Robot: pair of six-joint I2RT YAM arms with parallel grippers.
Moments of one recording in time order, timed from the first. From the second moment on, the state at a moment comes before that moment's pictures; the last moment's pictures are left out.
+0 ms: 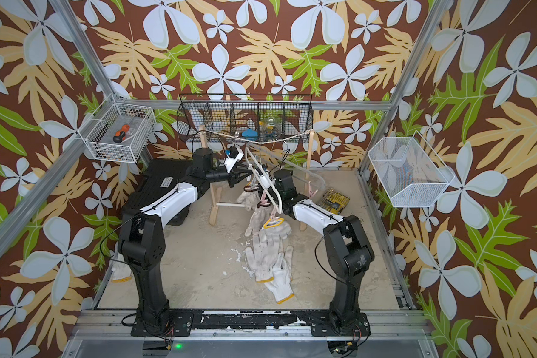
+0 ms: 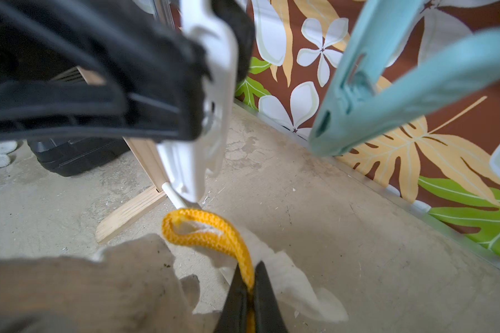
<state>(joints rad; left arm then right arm) -0.31 1.98 1.63 0.09 0.85 0.22 0.46 1.87 1.33 0.13 -0.26 -0.16</state>
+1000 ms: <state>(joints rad) -0.31 1.98 1.57 0.16 0.88 0.19 0.47 1.87 1.36 0.16 -0.30 -0.15</state>
